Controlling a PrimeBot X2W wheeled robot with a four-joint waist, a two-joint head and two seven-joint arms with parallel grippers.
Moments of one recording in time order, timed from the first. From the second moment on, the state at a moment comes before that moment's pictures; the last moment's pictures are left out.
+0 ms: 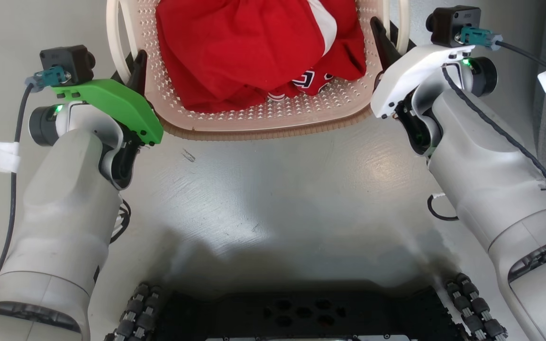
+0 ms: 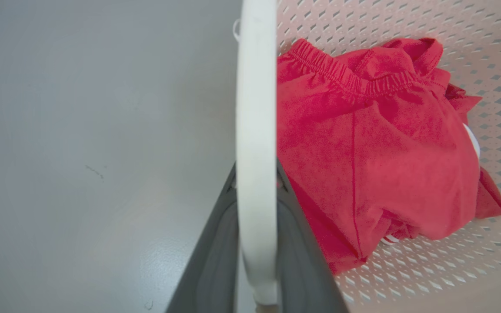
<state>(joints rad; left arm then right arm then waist) -0.94 0.07 -0.47 0.96 -0.71 -0.13 -0.15 -0.99 -0.06 0.60 1.01 0.61 0.07 -0.22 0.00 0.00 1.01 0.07</state>
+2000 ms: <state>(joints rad) -0.61 0.07 -0.65 1.09 -0.92 -0.14 -0.10 -0.65 -0.04 0.79 1.09 0.90 0.08 -0.09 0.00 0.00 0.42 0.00</state>
